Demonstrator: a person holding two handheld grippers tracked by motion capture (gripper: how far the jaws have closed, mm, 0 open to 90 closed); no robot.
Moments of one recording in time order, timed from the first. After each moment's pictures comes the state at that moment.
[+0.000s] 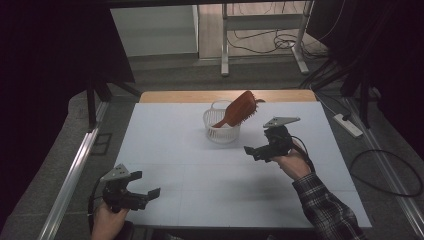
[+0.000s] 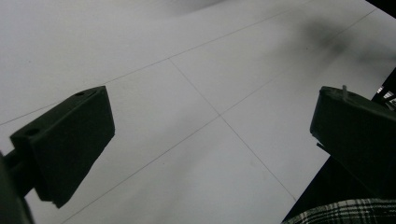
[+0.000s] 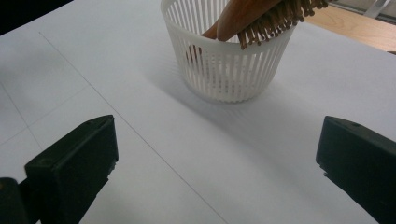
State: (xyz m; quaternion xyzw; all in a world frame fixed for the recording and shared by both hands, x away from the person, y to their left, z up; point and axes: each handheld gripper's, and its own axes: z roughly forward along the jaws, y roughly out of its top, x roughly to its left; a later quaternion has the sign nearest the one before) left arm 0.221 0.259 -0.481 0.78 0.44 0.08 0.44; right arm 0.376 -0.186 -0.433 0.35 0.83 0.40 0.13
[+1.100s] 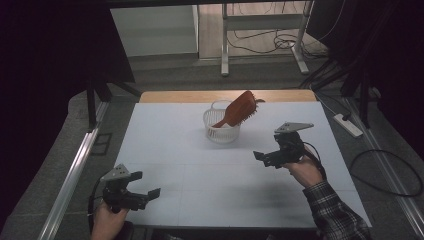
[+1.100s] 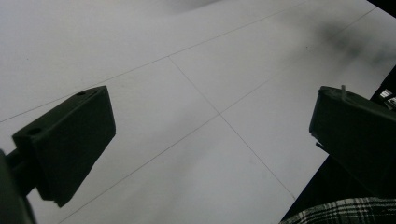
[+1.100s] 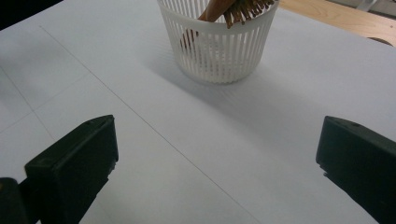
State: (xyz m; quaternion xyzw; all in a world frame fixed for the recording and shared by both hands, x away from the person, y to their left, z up) left arm 0.221 0.260 -0.482 0.78 0.44 0.08 0.44; right arm 0.356 -0.212 -0.428 0.36 0.83 0.40 0.14
